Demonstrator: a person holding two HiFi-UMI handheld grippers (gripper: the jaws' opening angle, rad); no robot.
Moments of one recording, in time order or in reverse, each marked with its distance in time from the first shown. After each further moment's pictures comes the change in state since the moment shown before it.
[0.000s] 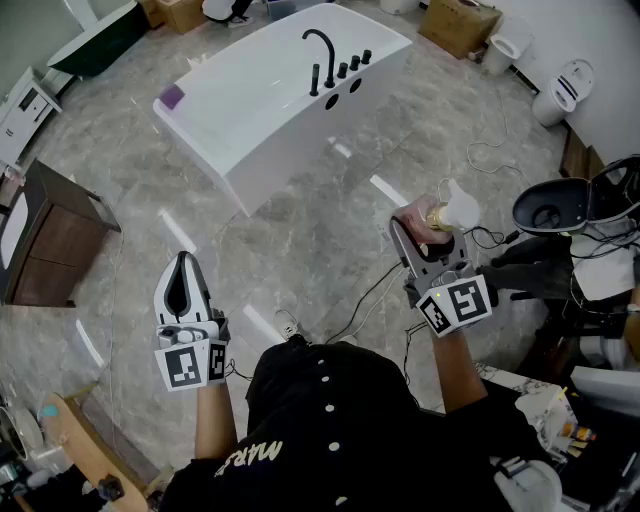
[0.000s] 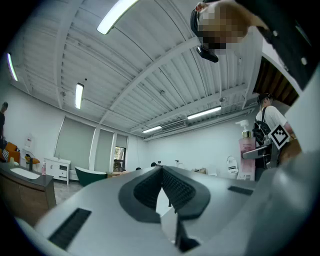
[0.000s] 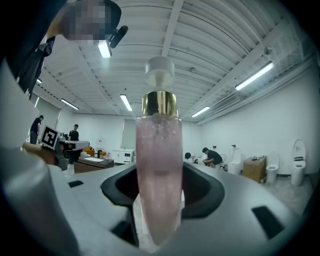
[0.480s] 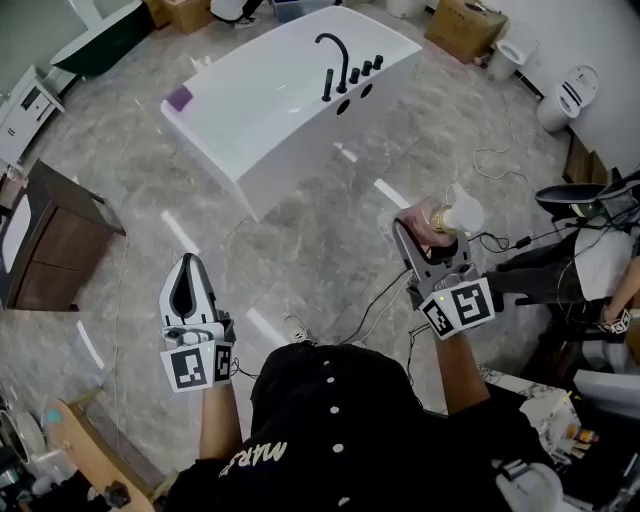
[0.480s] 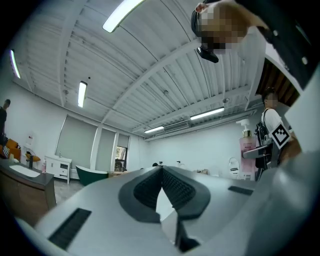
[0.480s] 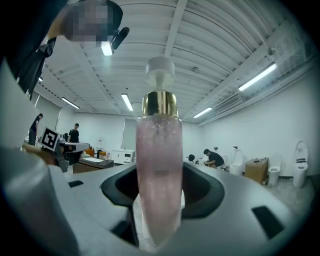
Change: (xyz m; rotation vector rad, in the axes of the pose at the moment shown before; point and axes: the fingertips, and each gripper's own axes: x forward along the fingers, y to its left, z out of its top) left arm 0.019 0.053 -0.010 -0.022 -0.010 0.006; right arm 0.049 0.032 0.003 -0.014 -0.008 0.000
